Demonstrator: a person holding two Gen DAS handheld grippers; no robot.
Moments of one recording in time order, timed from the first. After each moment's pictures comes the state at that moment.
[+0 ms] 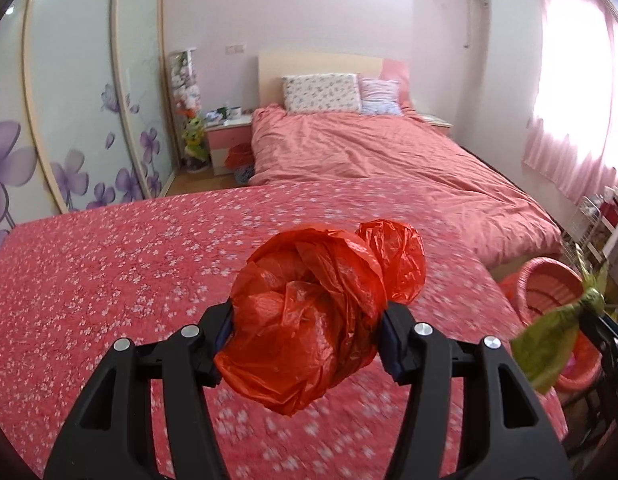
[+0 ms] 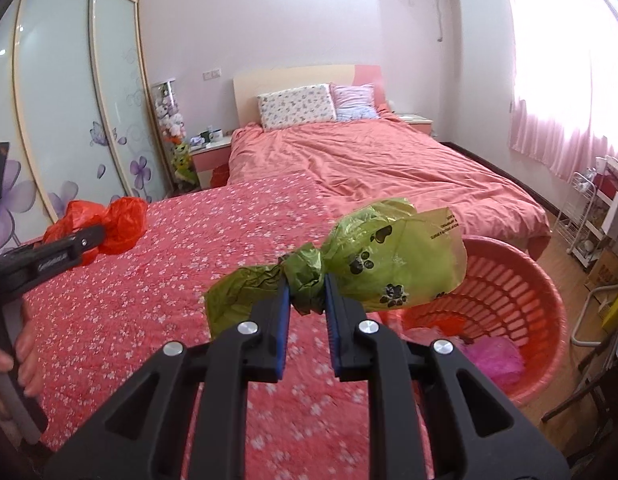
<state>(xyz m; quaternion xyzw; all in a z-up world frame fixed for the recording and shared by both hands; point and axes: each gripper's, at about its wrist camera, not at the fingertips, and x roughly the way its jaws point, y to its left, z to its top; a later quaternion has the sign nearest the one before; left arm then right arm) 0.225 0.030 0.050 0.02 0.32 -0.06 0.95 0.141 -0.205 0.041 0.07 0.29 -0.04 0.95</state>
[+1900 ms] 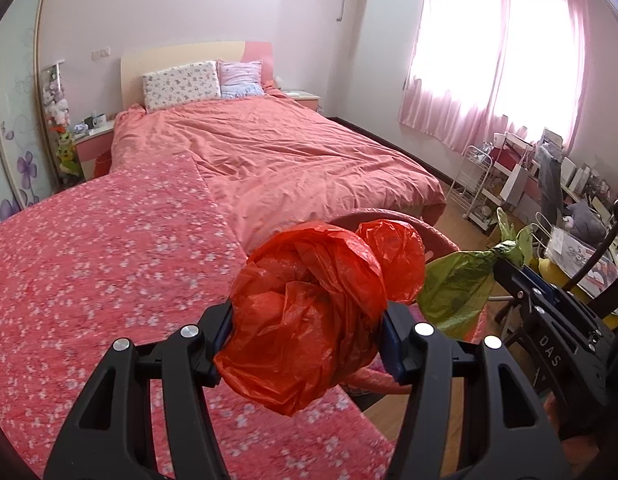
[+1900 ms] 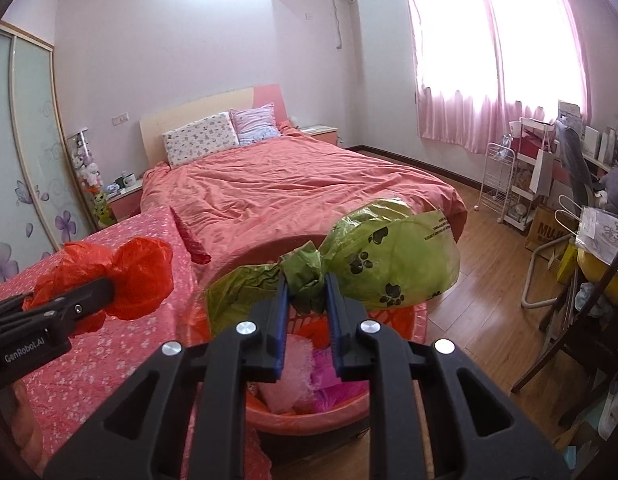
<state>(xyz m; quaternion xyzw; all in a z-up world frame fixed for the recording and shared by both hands) 0.175 -0.178 0.008 0.04 0.33 -0.27 0.90 0.081 -0.387 0.003 0.12 0.25 -0.19 0.94</state>
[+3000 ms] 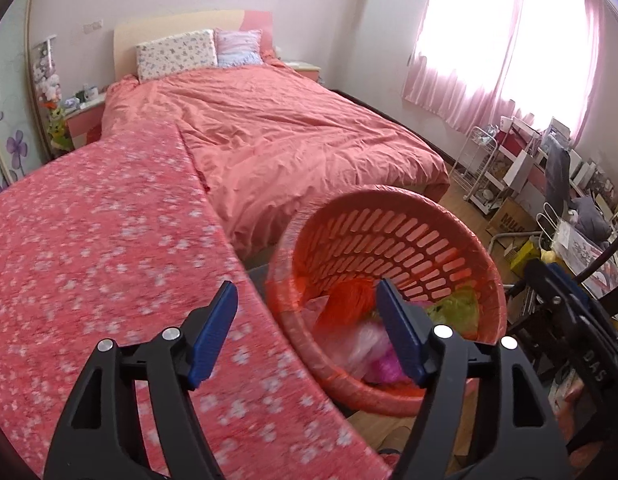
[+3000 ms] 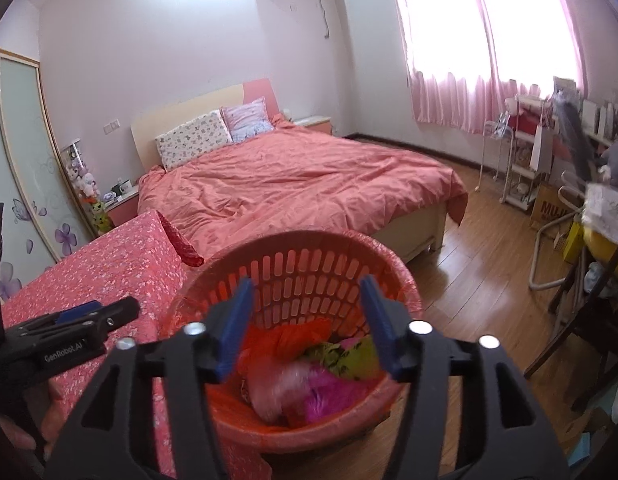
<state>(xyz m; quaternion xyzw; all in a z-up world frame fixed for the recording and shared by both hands) 0.198 -0.192 -0.006 0.04 0.38 -0.26 0.89 0.087 -0.416 -0.006 0.15 0.25 -0.19 0.94</state>
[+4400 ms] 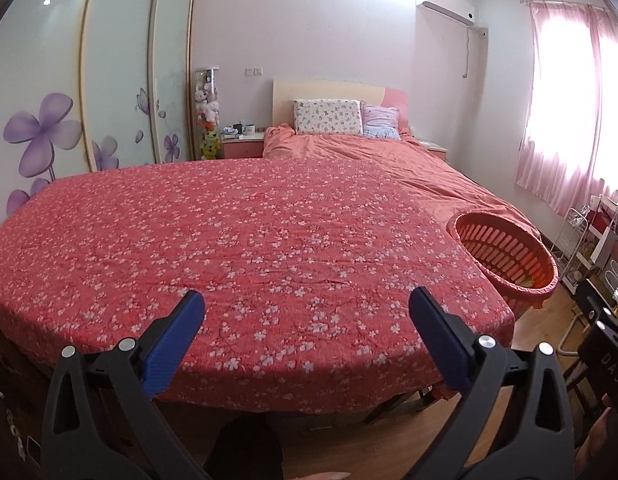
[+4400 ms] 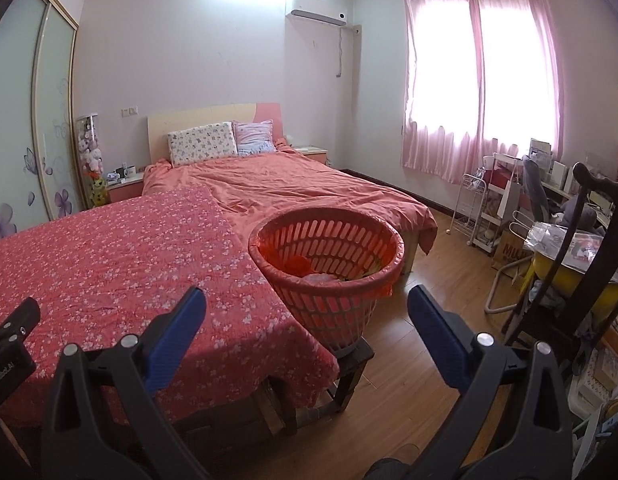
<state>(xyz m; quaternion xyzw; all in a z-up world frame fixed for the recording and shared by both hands) -0.002 0.006 0.005 -0.02 0.26 -0.02 0.96 -0.078 -0.213 0.016 0.05 0.22 -0.23 0.95</state>
